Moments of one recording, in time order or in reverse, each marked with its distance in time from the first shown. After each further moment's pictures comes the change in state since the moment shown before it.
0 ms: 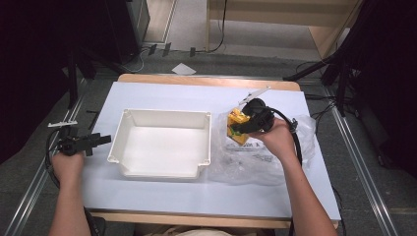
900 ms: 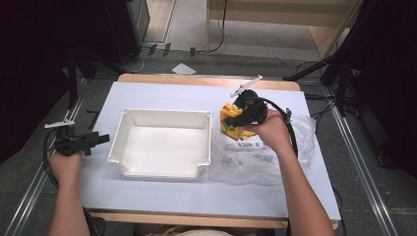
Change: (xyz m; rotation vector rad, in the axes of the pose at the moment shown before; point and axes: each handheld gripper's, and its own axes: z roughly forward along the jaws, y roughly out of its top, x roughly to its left) left arm -0.004 0.001 -0.007 -0.039 -0.006 0.032; right arm 0.007 0.031 -0.005 0.015 0.035 -0.035
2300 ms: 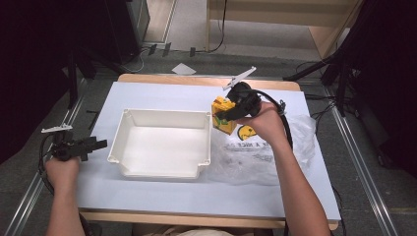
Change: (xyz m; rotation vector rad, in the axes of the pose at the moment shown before) left arm -0.001 -0.012 -0.010 0.037 0.003 0.005; right arm 0.009 0.027 -0.006 -0.048 0.041 -0.065
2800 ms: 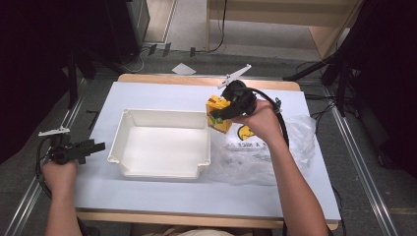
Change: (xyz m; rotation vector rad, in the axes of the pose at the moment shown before) left arm 0.000 -0.008 -0.009 -0.005 0.014 -0.010; right arm 0.008 0.012 0.000 -0.022 0.022 -0.033
